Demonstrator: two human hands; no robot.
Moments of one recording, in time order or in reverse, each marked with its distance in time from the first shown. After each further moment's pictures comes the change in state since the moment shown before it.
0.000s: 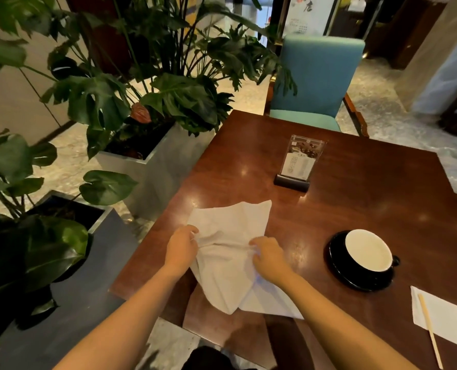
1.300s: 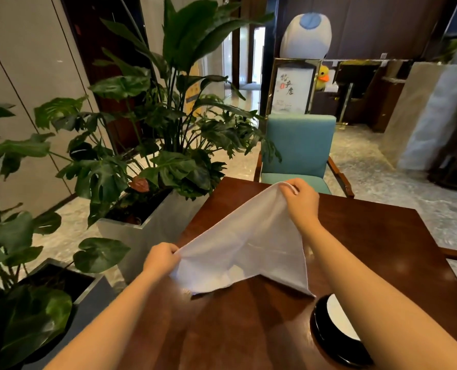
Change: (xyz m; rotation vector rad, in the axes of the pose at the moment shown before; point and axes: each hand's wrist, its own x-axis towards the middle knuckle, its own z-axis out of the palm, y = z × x) left_hand 0.060 0.093 -0.072 0.211 -0.003 -0.018; right_hand 0.055 -0.045 -0.251 0.542 0.749 -0.114
